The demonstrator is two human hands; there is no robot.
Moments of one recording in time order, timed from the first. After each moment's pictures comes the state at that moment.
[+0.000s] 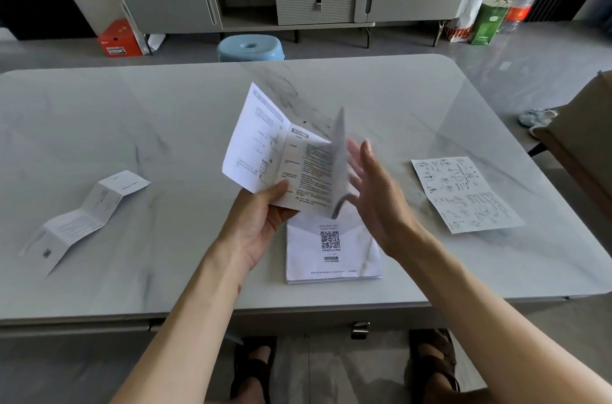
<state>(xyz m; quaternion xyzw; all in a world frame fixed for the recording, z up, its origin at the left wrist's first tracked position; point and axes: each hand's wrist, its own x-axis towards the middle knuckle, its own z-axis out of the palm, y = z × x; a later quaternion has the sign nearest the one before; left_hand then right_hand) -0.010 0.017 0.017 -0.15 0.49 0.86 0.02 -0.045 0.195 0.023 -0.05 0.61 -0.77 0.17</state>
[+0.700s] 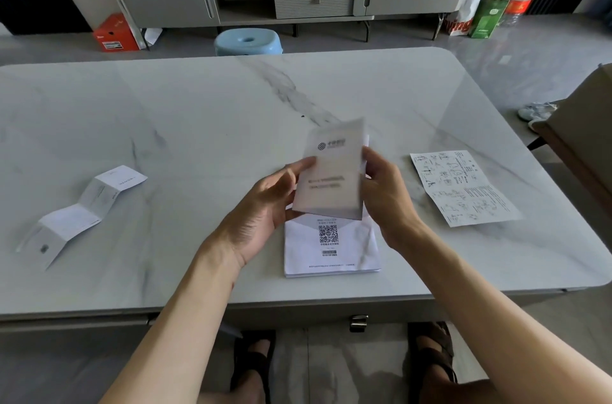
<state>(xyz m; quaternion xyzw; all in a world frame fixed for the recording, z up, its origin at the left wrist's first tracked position) -0.001 0.016 0.026 0.01 0.59 0.79 0.15 -0.049 0.203 0.015 -0.02 0.75 -0.66 0.04</state>
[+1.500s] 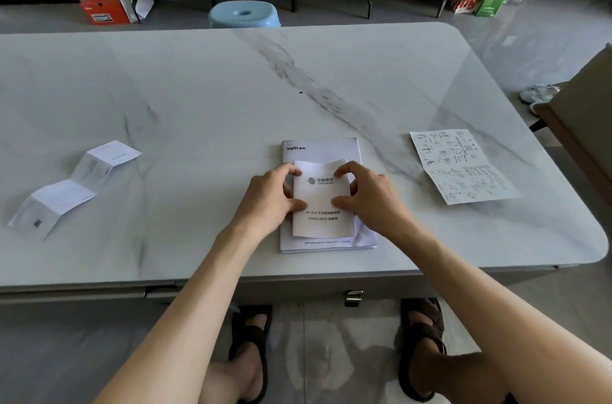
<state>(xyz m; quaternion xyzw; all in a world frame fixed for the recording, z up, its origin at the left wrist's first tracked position) -0.006 0.025 -0.013 -0.09 0.90 0.42 0.06 -0.039 0.211 -0.017 -0.07 0.93 -0.35 0.13</state>
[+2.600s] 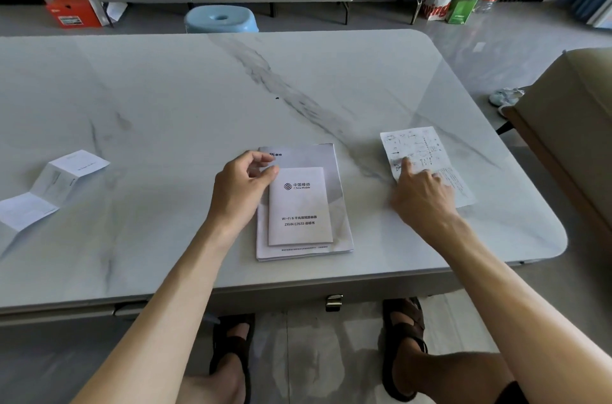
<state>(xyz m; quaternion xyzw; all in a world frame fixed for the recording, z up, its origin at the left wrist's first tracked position) -0.019 0.029 -0.006 -0.14 0.84 0.52 -0.07 -0.057 0.300 -0.017 0.05 1.00 -0.03 0.05</state>
